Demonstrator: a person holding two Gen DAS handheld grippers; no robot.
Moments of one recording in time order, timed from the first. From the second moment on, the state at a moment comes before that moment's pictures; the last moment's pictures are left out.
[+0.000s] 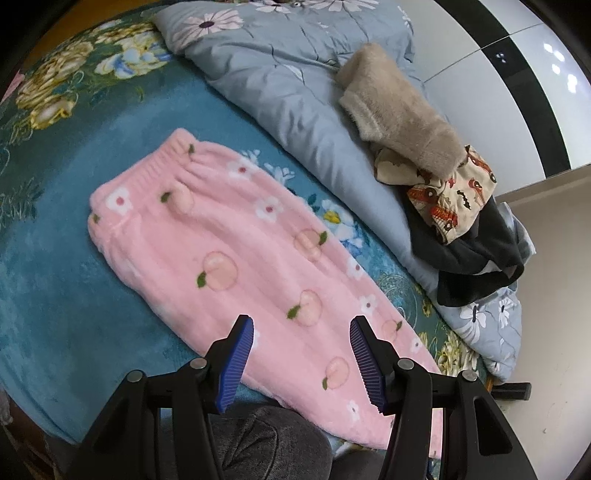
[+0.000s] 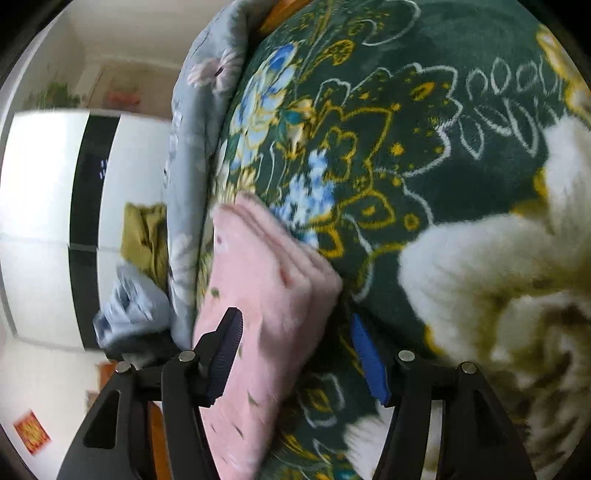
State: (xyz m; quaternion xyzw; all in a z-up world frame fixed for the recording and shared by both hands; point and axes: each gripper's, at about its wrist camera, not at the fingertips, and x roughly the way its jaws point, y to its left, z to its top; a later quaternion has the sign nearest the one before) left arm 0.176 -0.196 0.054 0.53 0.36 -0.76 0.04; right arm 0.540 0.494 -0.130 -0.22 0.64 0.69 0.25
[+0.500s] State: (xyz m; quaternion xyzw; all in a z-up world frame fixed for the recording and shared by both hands) left arm 0.194 -0.217 0.046 0.52 0.39 -0.76 0.04; right arm 0.495 0.492 -0.081 -0.23 0.61 0.73 0.22
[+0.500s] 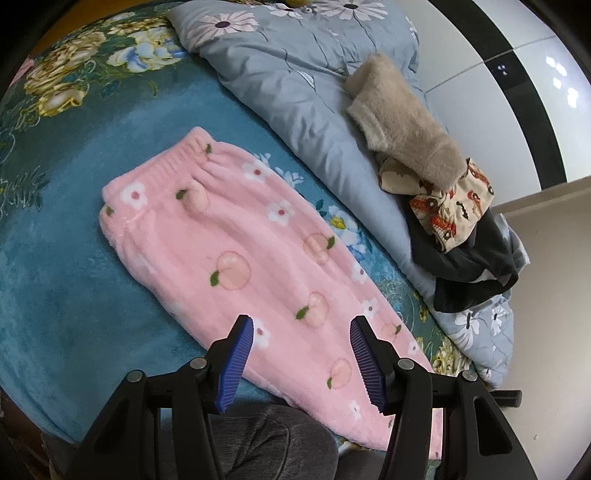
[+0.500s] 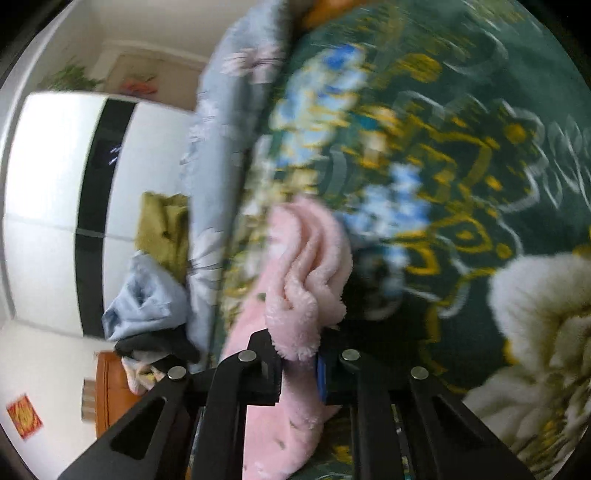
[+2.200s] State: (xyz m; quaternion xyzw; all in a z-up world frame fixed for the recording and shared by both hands) left arm 0.158 0.016 0.011 0.57 0.11 -0.77 -0.26; right arm 0.293 0.247 -0.019 -0.47 0.42 0.78 -0.02
